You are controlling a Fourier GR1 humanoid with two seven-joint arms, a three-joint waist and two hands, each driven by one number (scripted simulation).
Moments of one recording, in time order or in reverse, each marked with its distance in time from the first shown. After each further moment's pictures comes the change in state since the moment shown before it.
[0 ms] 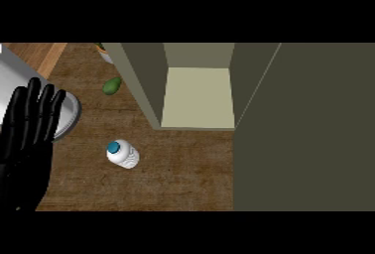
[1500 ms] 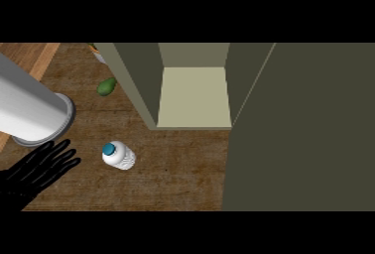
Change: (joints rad) left arm 0.219 0.354 0.135 0.213 0.902 -0.717 0.327; right arm 0.526 0.053 0.163 -0.191 -0.258 0.098 0.031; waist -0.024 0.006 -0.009
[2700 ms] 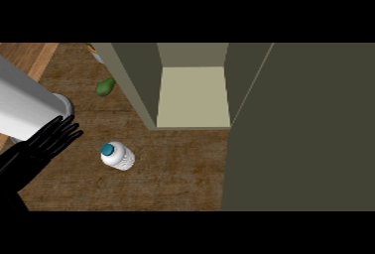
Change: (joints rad) left arm -0.252 -0.141 0.188 0.459 -0.344 -0.214 -0.174; right arm 0.102 -0.012 0.099 0.028 0.086 0.018 -0.144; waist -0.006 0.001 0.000
